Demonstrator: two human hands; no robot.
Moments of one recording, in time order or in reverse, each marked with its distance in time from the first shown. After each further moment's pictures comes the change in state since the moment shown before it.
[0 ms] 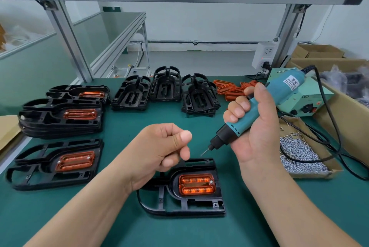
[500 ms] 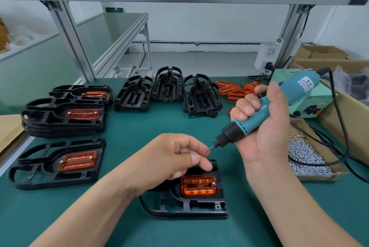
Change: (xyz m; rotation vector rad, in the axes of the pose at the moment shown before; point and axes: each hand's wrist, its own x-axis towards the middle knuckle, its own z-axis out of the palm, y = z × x) left_hand -0.008 0.000 0.004 0.309 -0.174 0.000; right_hand -0.001 -0.006 0.004 0.054 -0.036 -0.039
